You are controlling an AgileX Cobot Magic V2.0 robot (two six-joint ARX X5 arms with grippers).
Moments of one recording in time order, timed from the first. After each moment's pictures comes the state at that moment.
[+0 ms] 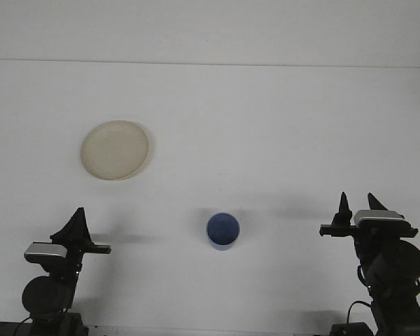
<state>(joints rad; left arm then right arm) -0.06 0.00 0.03 0.20 -0.05 -0.05 0.08 0.51 0.62 -0.30 0.08 0.04</state>
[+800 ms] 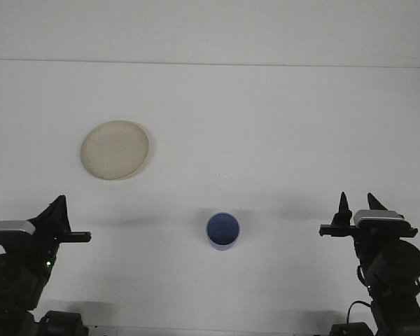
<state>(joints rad) -0.06 0.40 0.74 -0.37 -0.03 -0.16 0.08 0.51 0.62 -0.30 0.08 0.04</state>
